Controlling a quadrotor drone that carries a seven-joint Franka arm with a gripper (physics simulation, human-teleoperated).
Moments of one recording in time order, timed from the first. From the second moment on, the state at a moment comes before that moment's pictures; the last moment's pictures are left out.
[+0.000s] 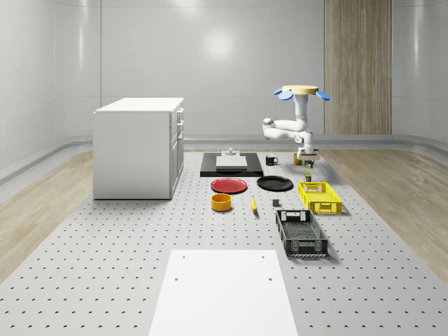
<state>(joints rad) -1.13 -1.50 1.33 -2.88 -1.82 1.57 1.66</state>
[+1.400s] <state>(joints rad) -1.13 -1.53 1.33 -2.88 -1.81 1.59 1.67</state>
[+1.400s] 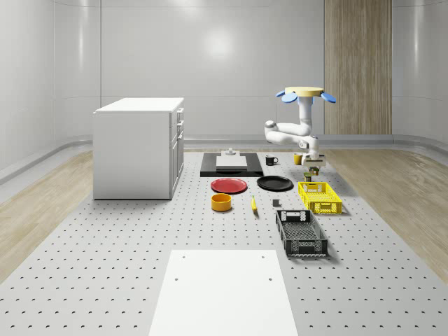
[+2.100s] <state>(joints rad) -1.14 -1.54 1.33 -2.88 -1.81 1.60 1.67</state>
